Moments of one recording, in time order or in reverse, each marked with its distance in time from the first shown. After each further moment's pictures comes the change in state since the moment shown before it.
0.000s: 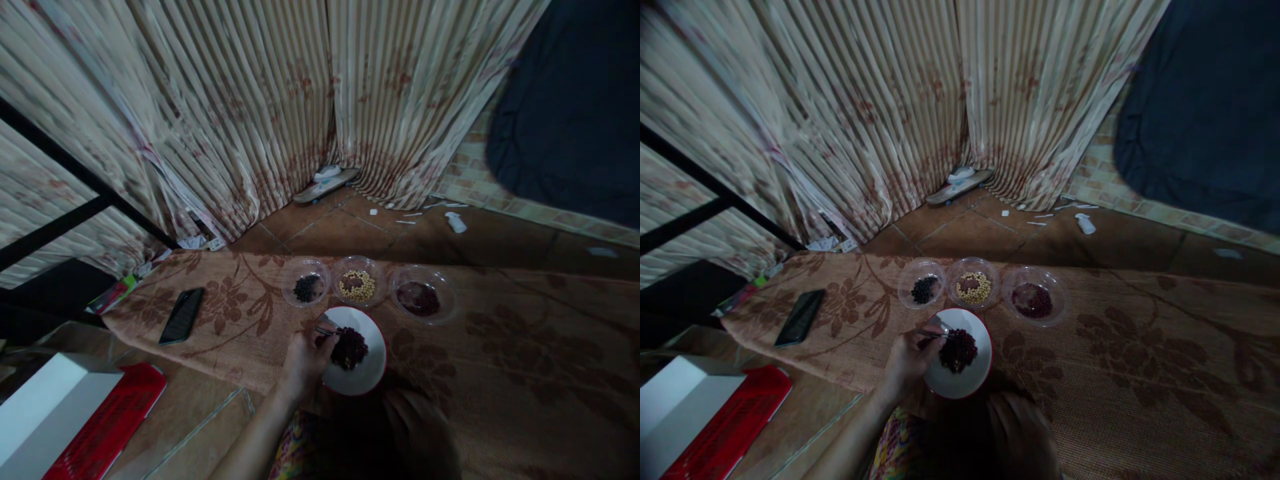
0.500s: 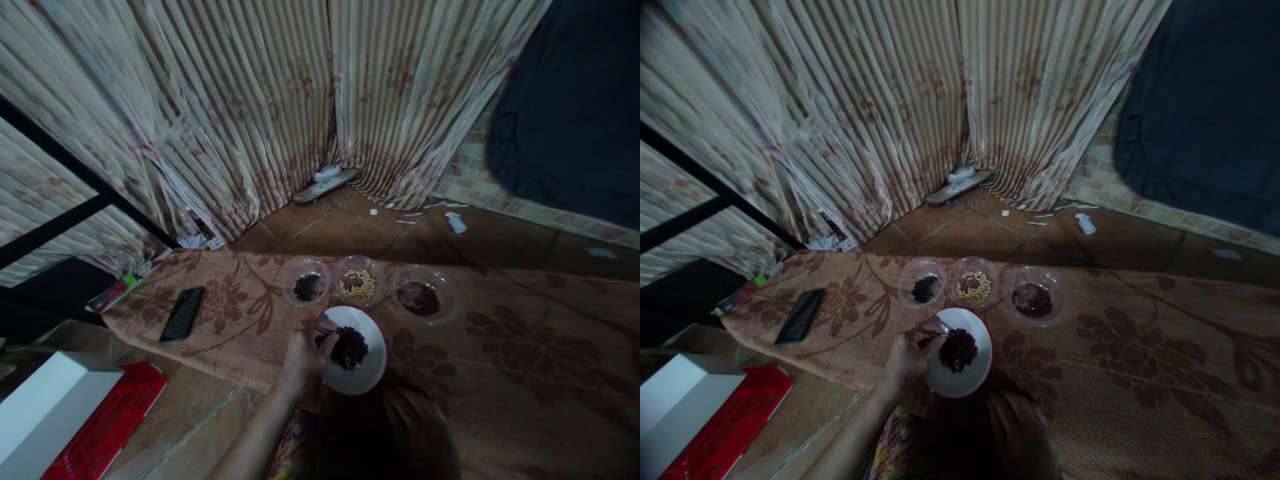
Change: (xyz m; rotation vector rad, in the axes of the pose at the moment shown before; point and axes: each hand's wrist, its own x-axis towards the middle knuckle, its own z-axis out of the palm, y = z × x) left_hand 0.002 -0.010 0.001 0.012 -0.006 0.037; right_hand 0.003 0.000 -0.003 -0.042 0.034 -0.070
